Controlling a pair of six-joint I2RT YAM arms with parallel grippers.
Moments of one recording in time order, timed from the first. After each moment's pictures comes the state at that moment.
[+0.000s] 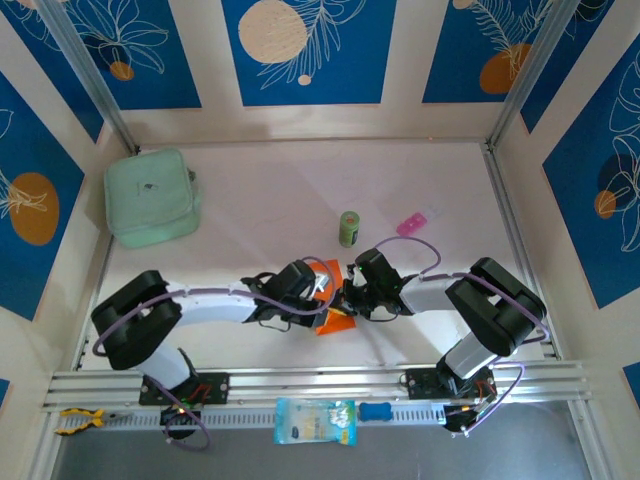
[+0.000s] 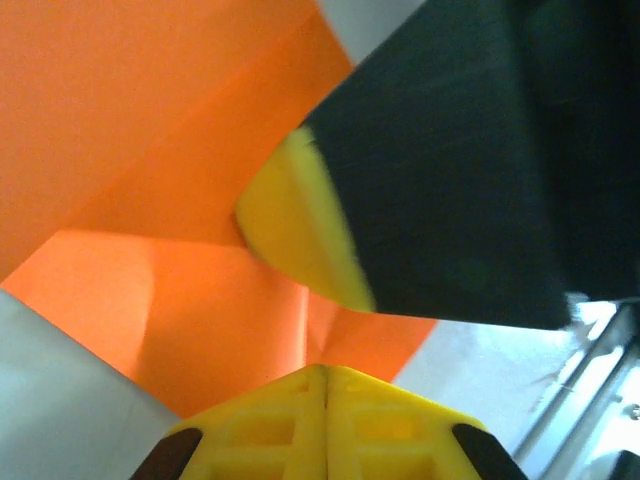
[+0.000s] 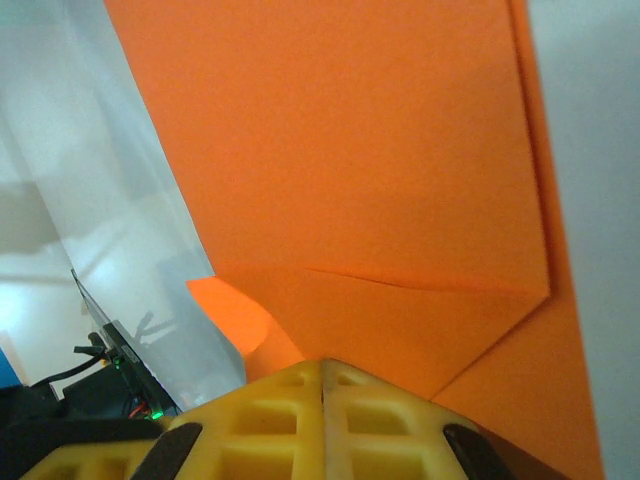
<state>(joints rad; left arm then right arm) -0.98 1.57 0.70 -0.10 0.30 -0.65 0.68 1.57 0.47 0.19 -0.54 1.07</state>
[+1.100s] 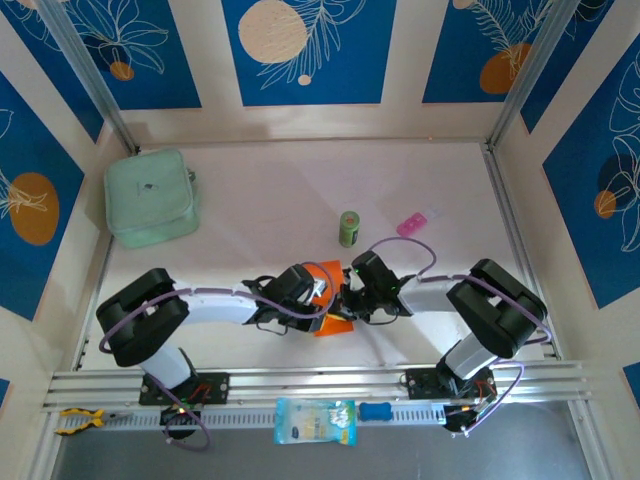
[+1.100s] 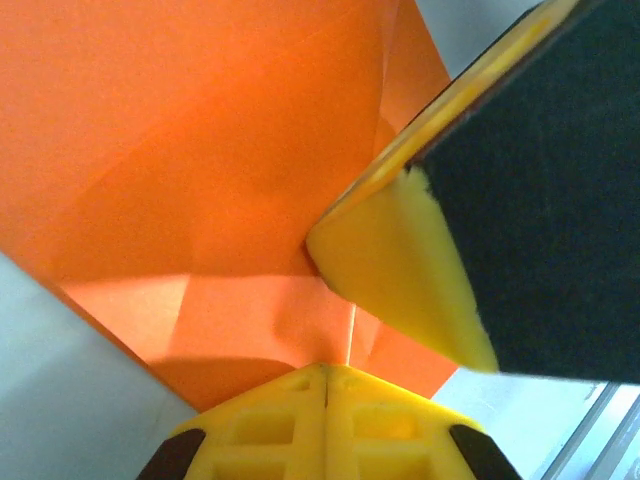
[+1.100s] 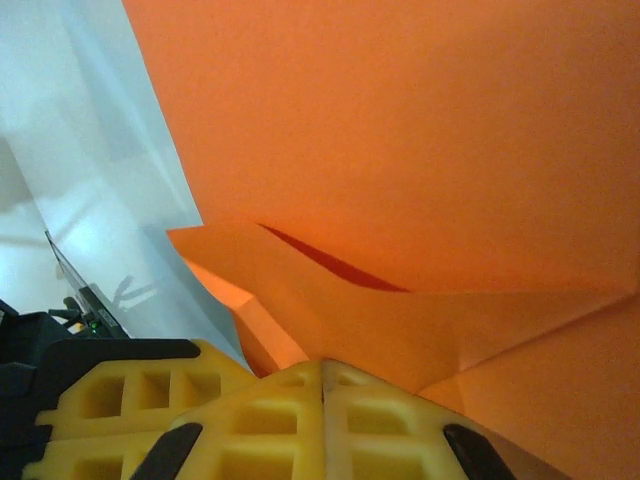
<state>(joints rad) -0.97 1.58 0.66 -0.09 0.31 -0.62 0.70 1.56 0.49 0.12 -0.56 1.01</state>
